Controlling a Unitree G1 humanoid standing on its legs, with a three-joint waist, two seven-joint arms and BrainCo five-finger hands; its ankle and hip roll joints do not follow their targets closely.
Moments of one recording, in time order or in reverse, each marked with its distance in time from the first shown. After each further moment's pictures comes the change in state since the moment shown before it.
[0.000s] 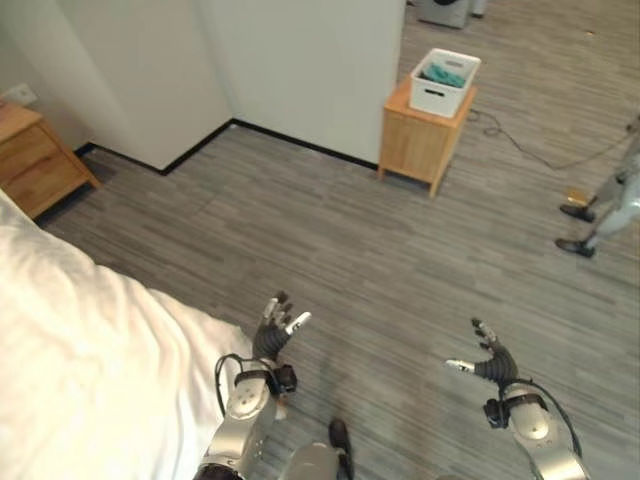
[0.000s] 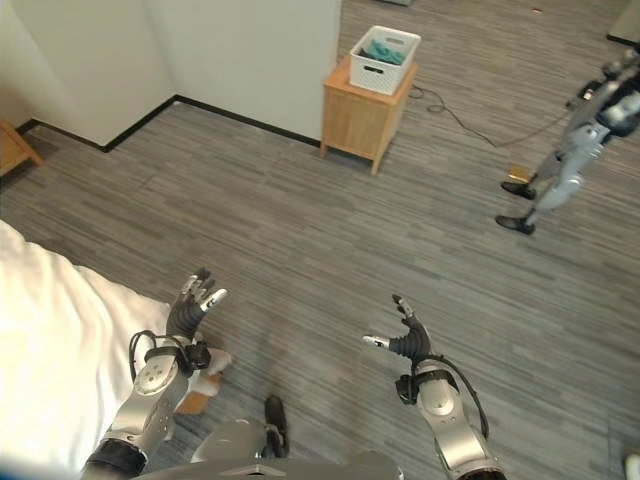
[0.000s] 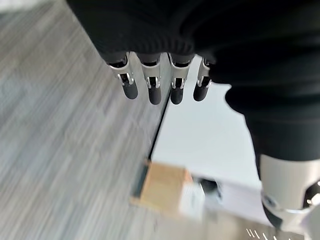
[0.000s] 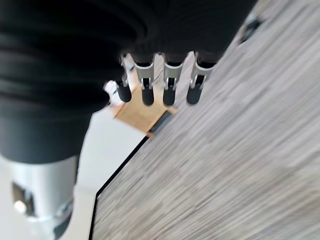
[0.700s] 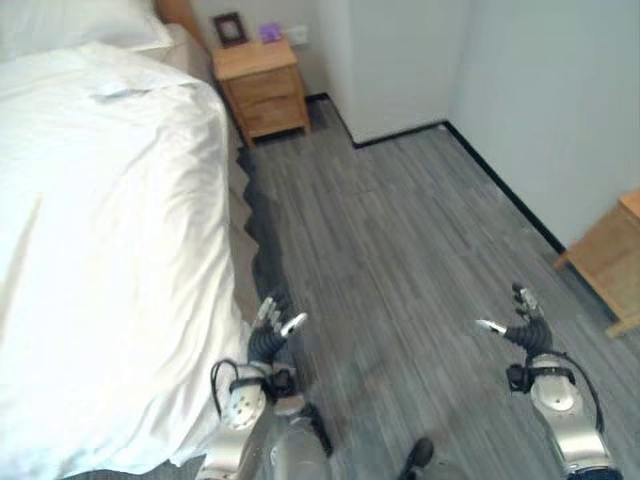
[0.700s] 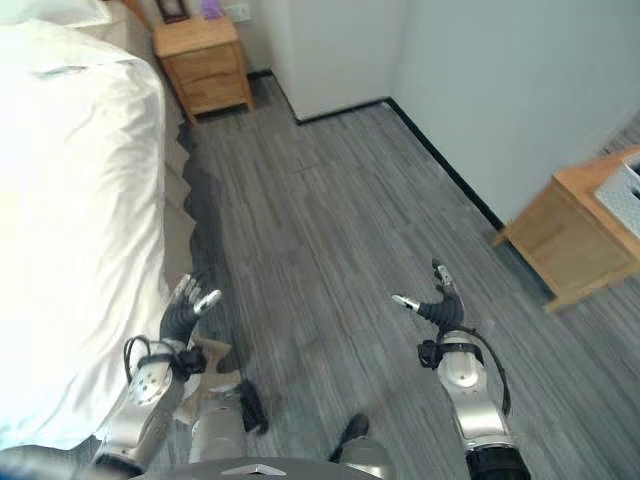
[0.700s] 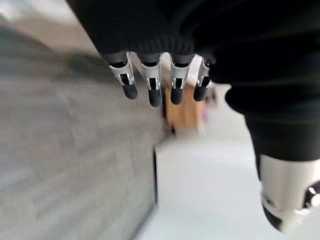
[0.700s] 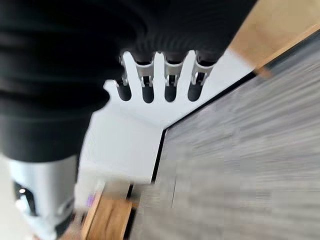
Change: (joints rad) left arm 0.154 -0.027 0.102 -0.071 0.020 0.013 -0.047; right arm -0.091 -0.002 -0.102 0.048 0.087 -0.006 -0.044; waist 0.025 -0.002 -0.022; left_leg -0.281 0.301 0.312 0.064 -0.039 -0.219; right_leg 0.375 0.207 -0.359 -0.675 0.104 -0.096
